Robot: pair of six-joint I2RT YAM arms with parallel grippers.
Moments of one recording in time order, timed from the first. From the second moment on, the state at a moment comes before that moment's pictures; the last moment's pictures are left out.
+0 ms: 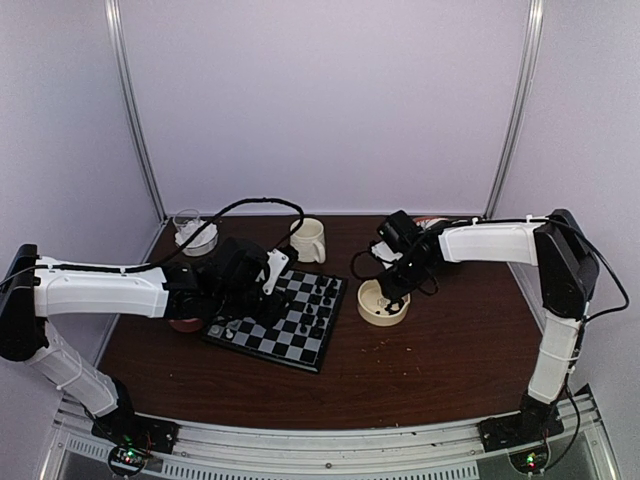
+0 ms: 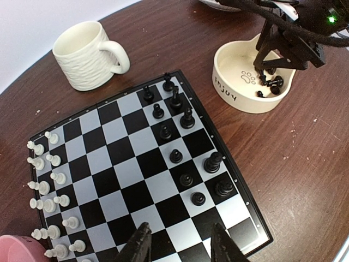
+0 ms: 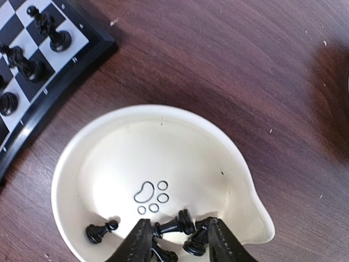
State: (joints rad) left arm -0.97 1.46 0.94 -0.20 -0.21 -0.17; right arm 0.63 1.89 1.33 -0.58 0.12 0.06
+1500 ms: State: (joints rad) left arm -0.97 1.46 0.94 -0.20 -0.21 -0.17; right arm 0.66 1.91 1.32 -0.50 0.09 0.03
